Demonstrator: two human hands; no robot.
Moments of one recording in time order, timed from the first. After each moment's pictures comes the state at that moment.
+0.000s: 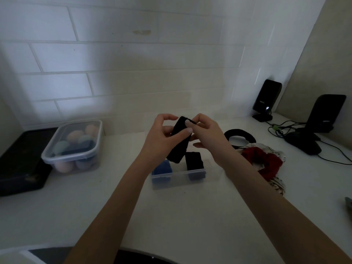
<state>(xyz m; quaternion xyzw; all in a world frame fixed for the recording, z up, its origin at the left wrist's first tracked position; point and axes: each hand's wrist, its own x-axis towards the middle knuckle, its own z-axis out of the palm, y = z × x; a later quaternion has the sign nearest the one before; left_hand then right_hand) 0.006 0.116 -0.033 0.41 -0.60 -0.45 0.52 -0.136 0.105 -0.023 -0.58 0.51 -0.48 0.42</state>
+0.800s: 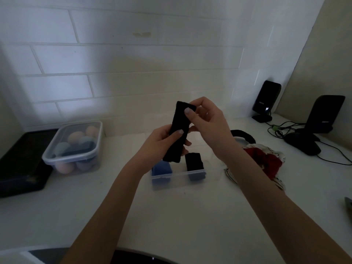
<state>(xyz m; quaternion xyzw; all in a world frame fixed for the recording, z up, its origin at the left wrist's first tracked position) 0.014 0.113 -0.034 0.38 -0.63 -0.51 0.45 -0.132 0.113 -0.001 -0.64 0.38 -0.57 0.35</state>
